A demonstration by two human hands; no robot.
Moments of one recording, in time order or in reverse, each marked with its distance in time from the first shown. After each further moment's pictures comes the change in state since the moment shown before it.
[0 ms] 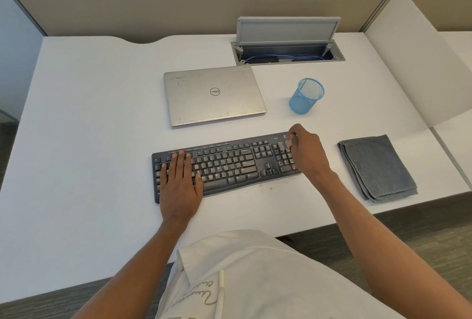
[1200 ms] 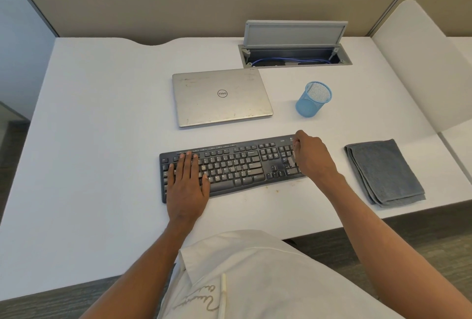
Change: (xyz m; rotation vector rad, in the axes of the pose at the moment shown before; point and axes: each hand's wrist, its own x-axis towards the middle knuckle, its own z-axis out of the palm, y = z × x) left_hand 0.000 -0.001 -0.001 0.017 -0.008 0.002; right_hand 0.000 -0.008 0.003 -0.222 -0.072 -0.035
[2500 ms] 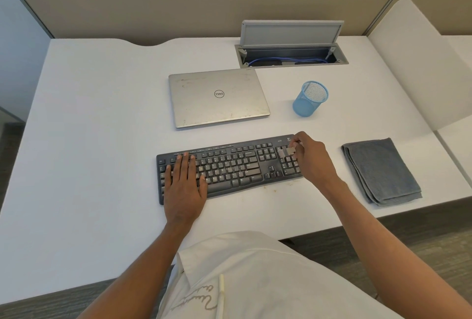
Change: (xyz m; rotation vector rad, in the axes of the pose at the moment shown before) left_hand 0.000 0.000 0.000 -0.001 -0.004 0.001; right_hand -0.018 0.007 -0.007 0.300 0.023 -0.021
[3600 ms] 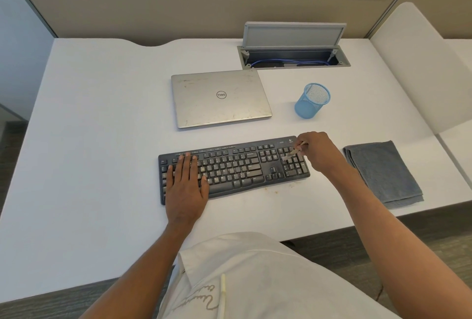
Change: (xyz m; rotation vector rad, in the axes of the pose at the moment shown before) left_hand -0.001 0.000 0.000 -0.002 0.004 0.000; right_hand 0.037 0.006 -0.020 -0.222 -0.166 -0.002
